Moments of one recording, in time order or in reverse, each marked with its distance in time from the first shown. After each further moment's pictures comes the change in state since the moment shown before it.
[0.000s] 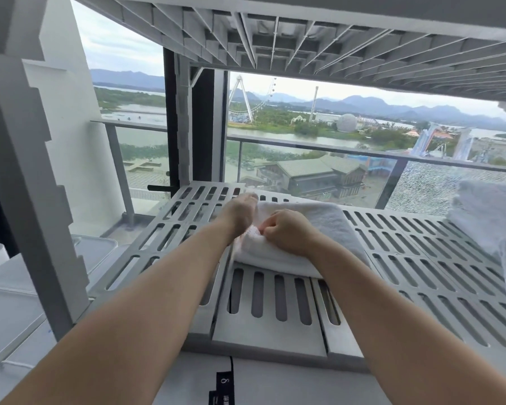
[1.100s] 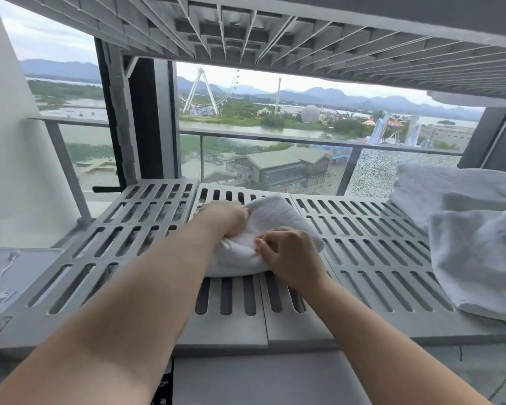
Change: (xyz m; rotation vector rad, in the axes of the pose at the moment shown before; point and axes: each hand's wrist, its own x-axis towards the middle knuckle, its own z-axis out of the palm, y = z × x) left_hand 0.027 0.029 0.075 1.121 -0.153 0.065; right_hand -0.091 0.080 -0.003 -0.036 0.469 -0.165
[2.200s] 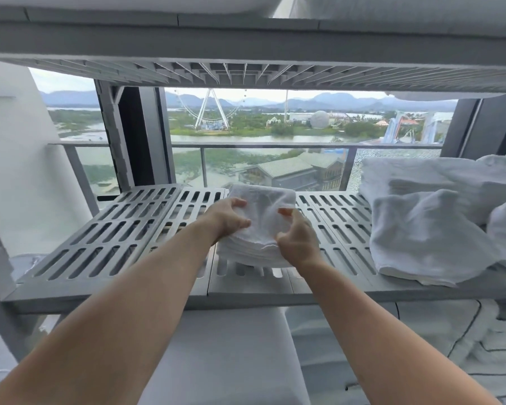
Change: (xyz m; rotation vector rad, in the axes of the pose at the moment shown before) left_hand -0.102 0.101 -0.004 -0.860 0.116 0.005; right_hand -0.056 0.047 -0.096 0.325 0.035 0.487
